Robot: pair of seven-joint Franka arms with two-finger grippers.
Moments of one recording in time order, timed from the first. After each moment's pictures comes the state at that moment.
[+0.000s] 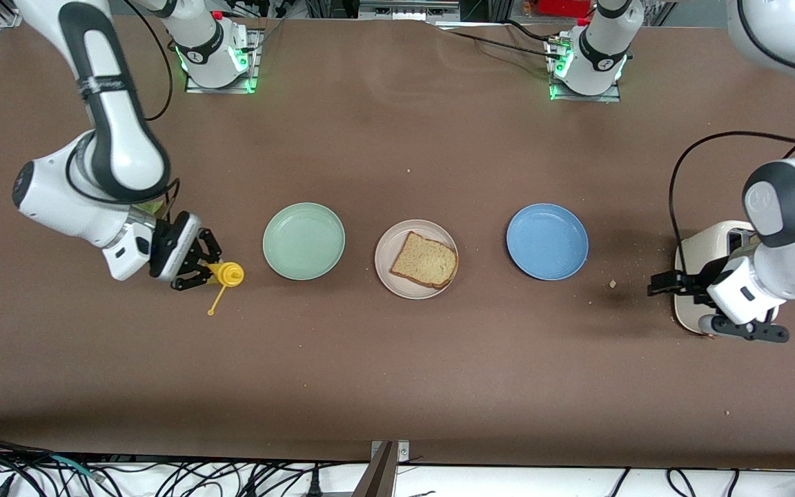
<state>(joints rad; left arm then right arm) -0.26 0.51 0.40 -1.44 -0.29 1.84 0.28 0.40 0.34 -0.24 -1.94 0.77 2.36 -1.59</state>
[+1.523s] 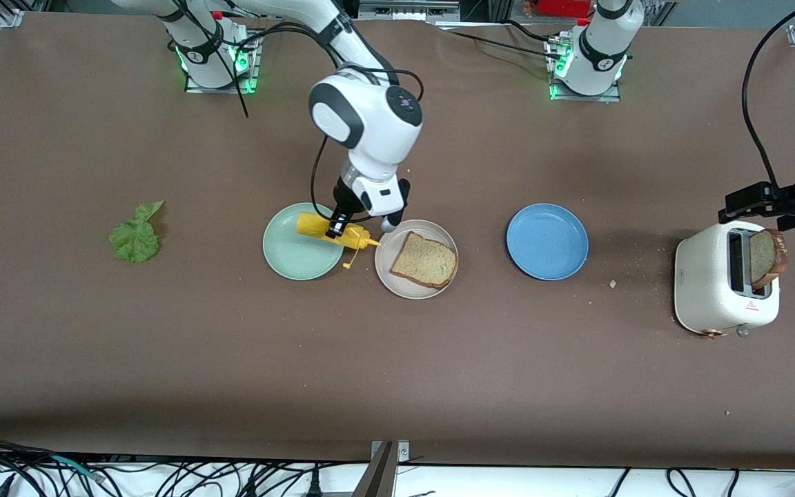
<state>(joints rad) -0.26 0.28 0.41 -1.30 -0.16 1.48 0.21 1.01 0.62 -0.23 -1.53 -0.49 1.94 -0.27</state>
